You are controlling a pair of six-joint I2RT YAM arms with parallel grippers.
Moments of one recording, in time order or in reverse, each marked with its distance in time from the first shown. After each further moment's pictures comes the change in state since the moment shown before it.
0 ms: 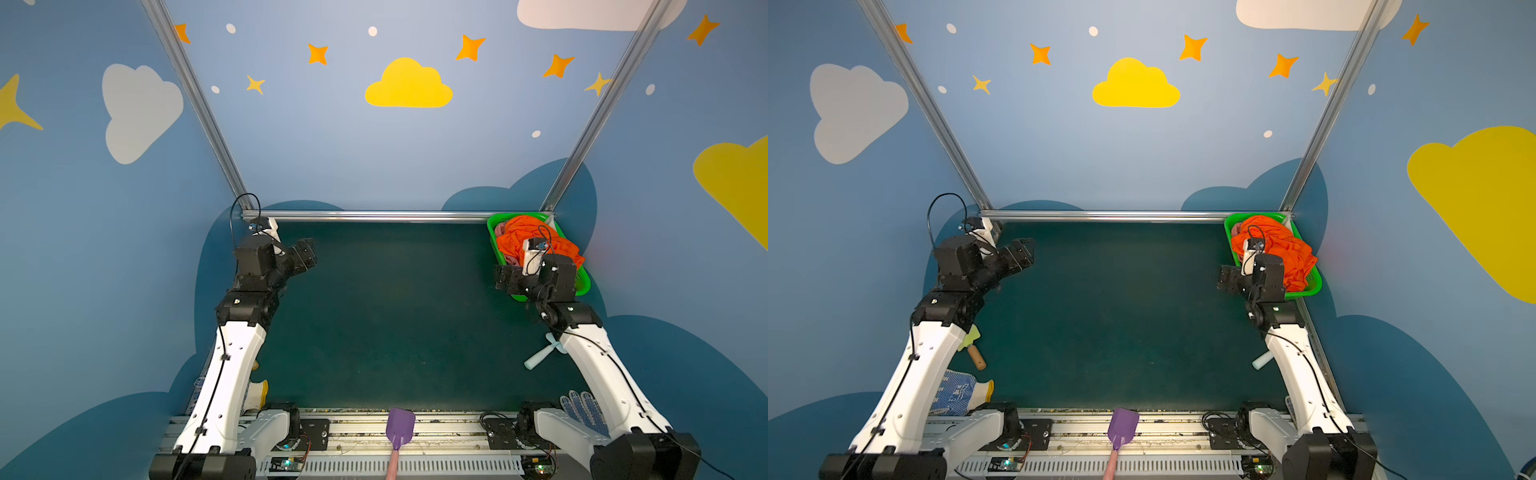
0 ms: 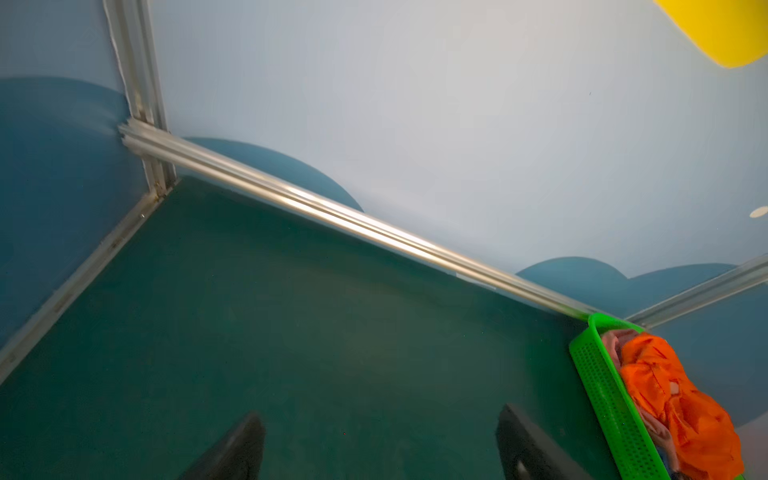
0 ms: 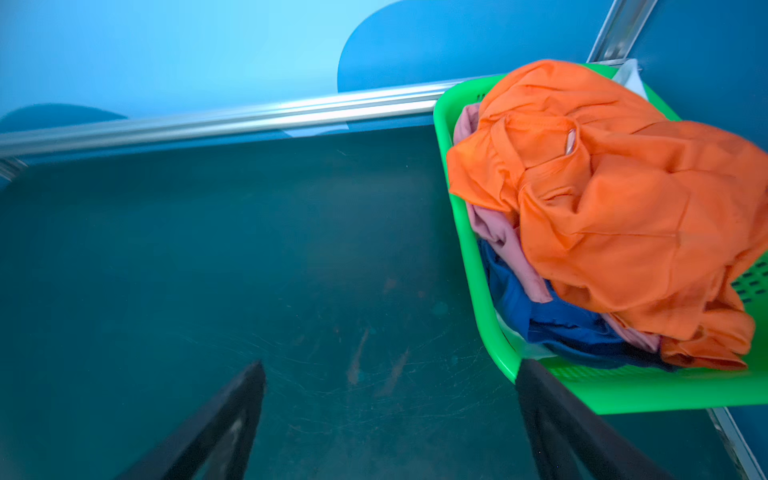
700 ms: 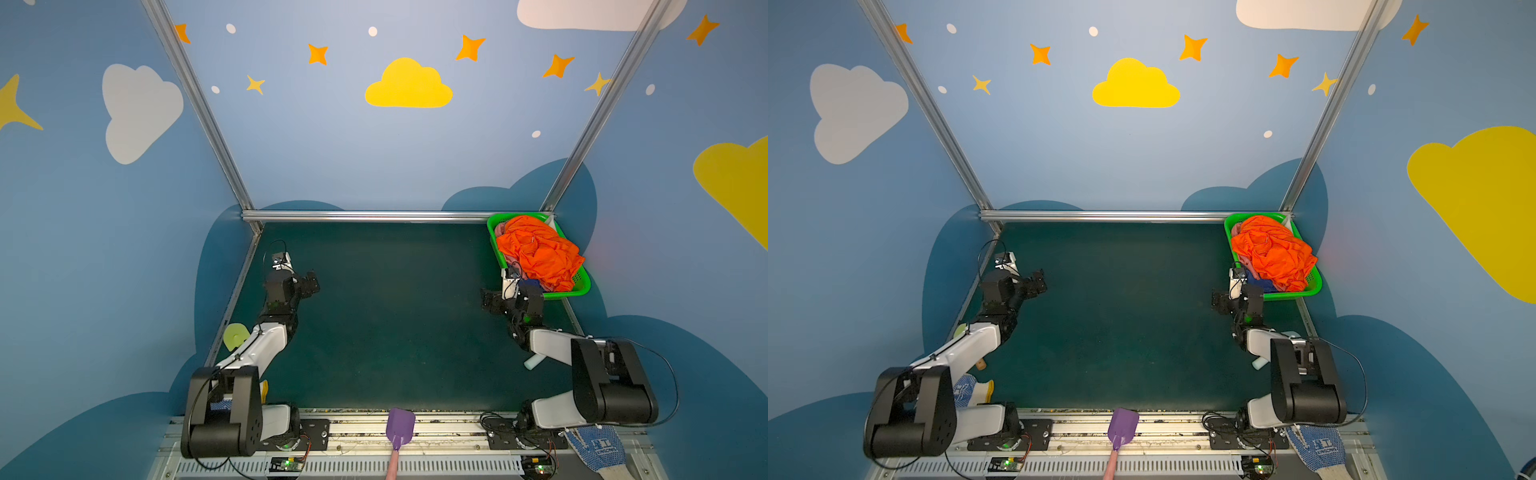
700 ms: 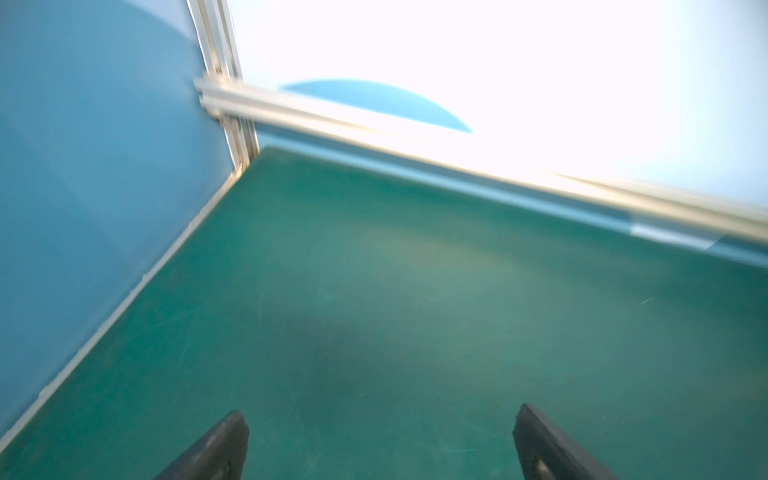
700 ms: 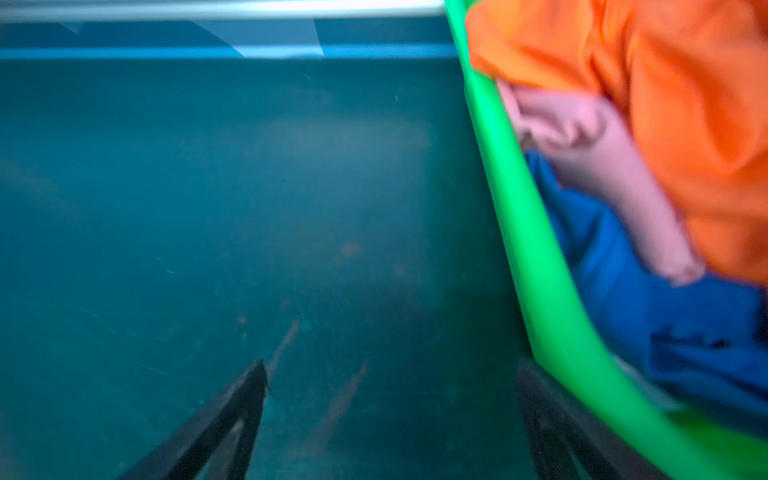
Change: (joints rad) left arm 0.034 0.170 -0.547 0.754 -0.216 0.208; right arm -0.049 0.345 -0.489 0.890 -0.056 -0.163
